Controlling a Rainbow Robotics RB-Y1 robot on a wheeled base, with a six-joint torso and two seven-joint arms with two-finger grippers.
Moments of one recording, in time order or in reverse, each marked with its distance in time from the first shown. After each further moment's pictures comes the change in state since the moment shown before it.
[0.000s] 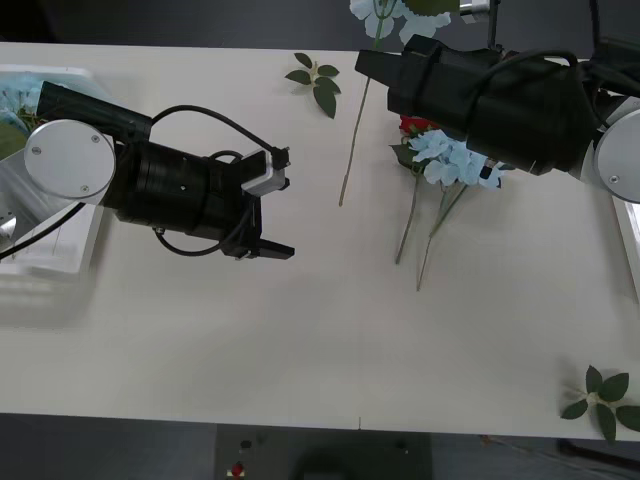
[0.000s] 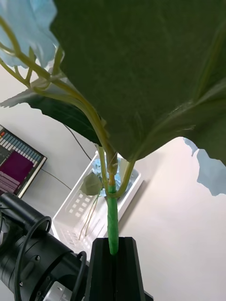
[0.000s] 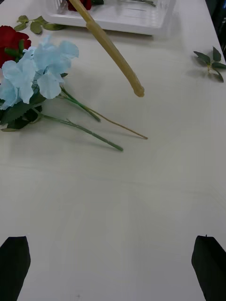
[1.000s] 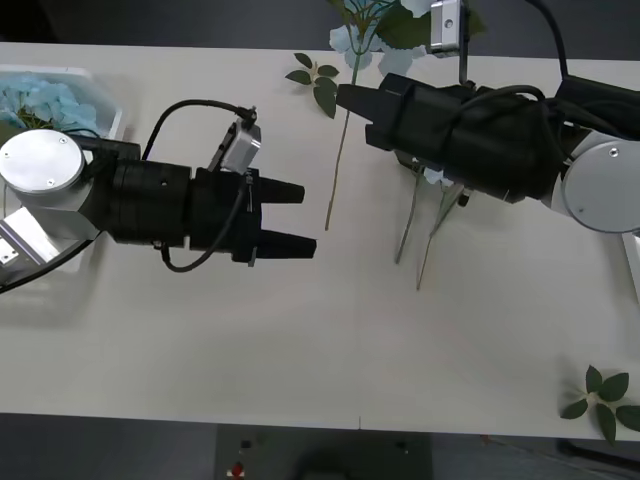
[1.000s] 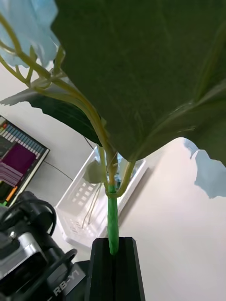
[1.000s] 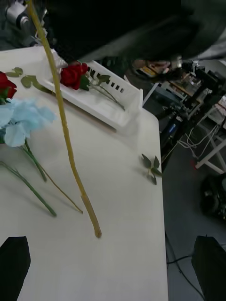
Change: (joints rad) right arm 0.000 0.036 0.086 -0.005 0.016 -0.044 0.023; left arm 0.101 -0.009 0.037 0.009 0.525 -0.015 0.000
